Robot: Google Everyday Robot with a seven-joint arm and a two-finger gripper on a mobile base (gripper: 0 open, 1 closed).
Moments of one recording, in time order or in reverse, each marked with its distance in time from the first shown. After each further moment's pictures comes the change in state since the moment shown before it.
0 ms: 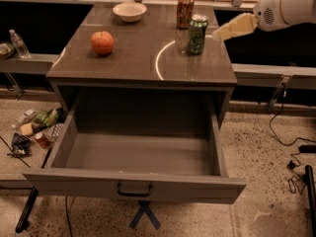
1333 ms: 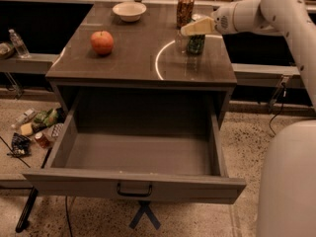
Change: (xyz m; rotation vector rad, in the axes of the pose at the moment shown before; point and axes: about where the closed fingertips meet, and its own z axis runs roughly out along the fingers) arm -0.024 -0.017 0.137 -0.112 -0.172 0.077
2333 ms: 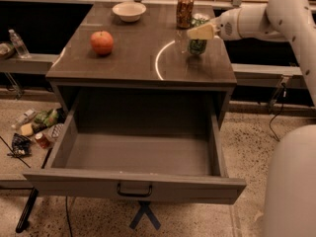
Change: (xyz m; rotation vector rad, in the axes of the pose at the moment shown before) arm 0.014 0.021 -0.002 -0.114 -0.003 0.001
